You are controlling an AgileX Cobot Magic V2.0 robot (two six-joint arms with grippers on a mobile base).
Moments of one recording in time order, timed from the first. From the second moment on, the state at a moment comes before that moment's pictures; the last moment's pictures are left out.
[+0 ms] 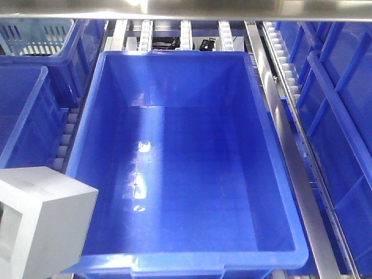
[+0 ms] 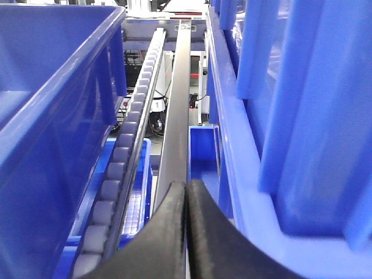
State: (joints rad) left arm -0.49 0.24 -0.24 0.08 0.06 -0.23; right arm 0.02 -0.01 0.03 -0.06 0.17 0.04
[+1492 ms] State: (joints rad) left arm -0.49 0.24 -0.24 0.08 0.06 -0.23; right arm 0.02 -0.01 0.03 -0.06 0.17 0.04
